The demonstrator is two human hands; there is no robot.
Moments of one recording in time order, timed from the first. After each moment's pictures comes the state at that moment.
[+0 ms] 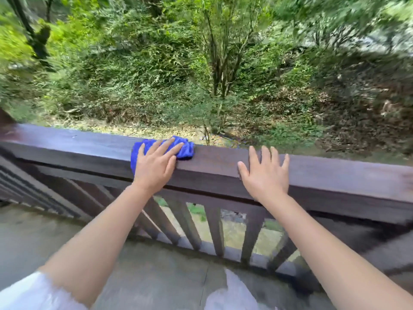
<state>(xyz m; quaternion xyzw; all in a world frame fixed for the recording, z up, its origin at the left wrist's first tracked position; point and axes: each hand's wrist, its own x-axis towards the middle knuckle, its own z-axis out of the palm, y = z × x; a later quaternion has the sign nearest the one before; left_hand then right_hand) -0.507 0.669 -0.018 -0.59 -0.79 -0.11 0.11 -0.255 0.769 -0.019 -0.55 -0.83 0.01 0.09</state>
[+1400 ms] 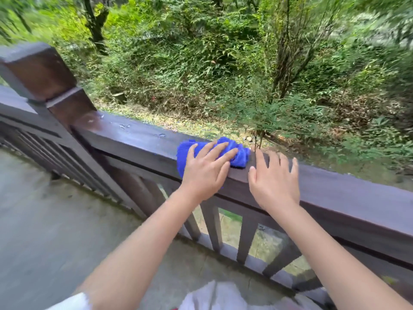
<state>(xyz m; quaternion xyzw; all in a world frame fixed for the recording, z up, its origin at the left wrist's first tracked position) -0.652 0.634 -0.017 -0.60 -0.77 -0.15 0.10 -0.510 0.712 -0.020 -0.46 -0.88 0.02 0.13</state>
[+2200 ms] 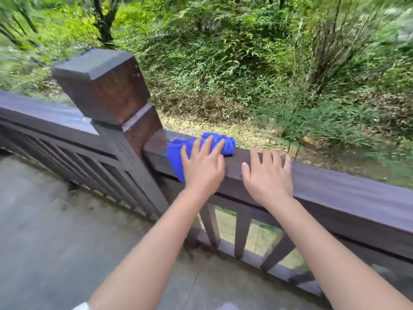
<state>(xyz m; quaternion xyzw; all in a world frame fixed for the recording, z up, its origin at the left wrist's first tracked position) -0.928 0.576 -0.021 -0.48 -0.86 -0.15 0.08 -0.795 0.640 -0.012 -0.46 -0.88 0.04 0.08</state>
